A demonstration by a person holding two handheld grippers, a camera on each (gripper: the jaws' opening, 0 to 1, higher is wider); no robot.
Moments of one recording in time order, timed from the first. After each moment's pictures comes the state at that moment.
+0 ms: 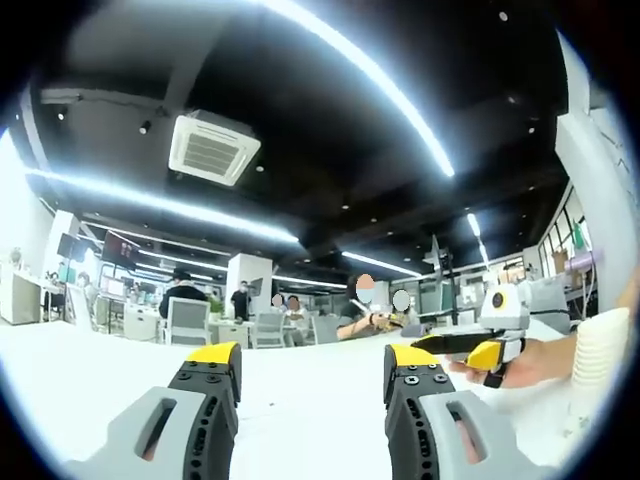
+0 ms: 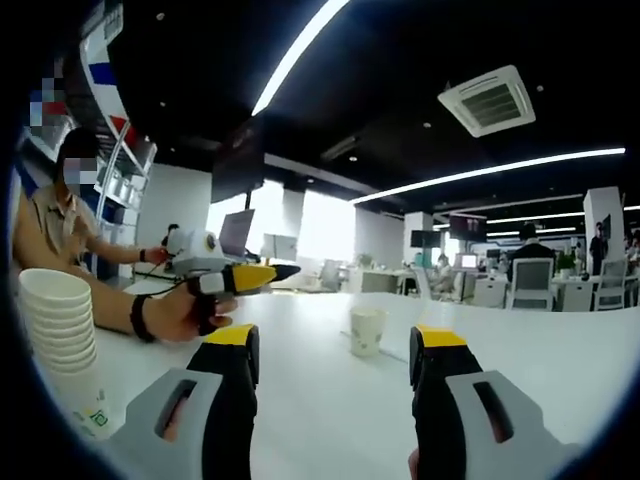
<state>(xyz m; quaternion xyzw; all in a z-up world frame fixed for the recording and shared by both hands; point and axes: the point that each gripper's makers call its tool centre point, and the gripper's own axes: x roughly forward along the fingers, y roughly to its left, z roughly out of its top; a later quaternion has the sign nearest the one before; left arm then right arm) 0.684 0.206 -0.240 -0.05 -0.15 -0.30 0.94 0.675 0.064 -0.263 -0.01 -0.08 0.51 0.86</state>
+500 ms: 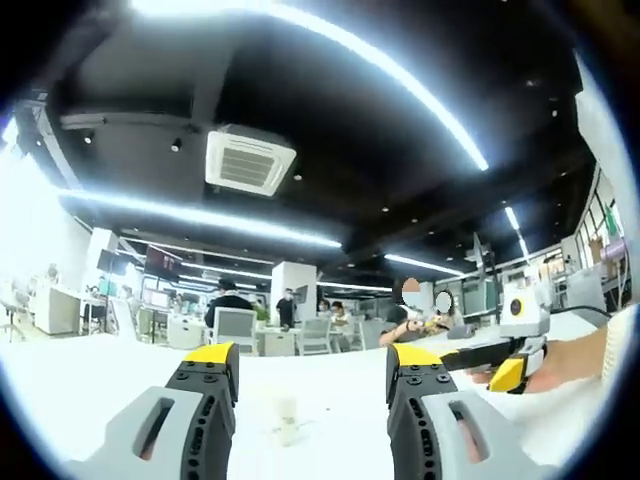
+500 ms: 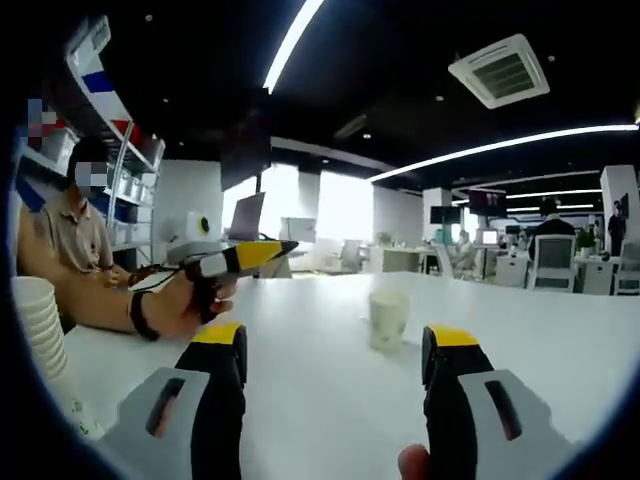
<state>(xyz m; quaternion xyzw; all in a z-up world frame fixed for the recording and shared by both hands) 0.702 0.260 -0.233 -0.05 -0.17 -0.20 0.97 0.705 0.116 -0.282 -0.02 -0.03 0.55 0.84</state>
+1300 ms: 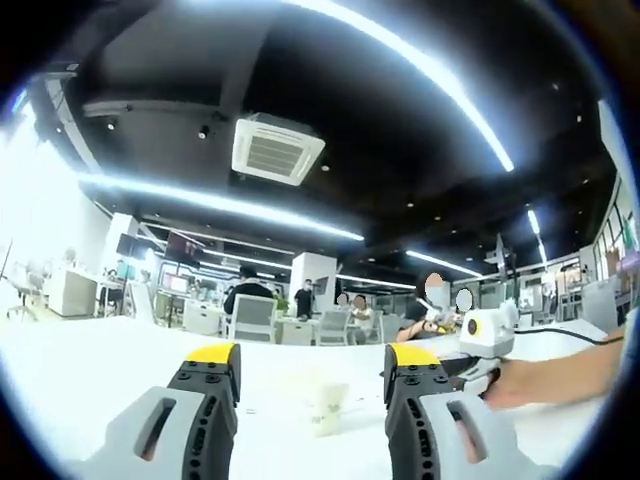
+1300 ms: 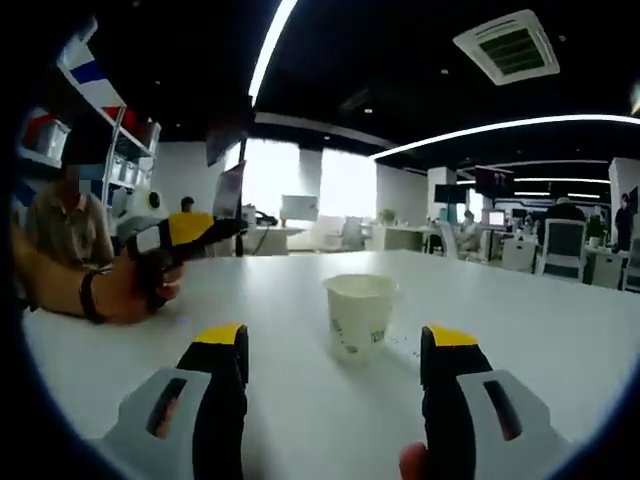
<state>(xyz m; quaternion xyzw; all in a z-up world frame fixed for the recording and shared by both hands) 0.727 0.293 -0.255 -0.07 -0.14 -0.17 0.97 0.806 0.181 -0.322 -0.04 0.02 0.56 0.83</state>
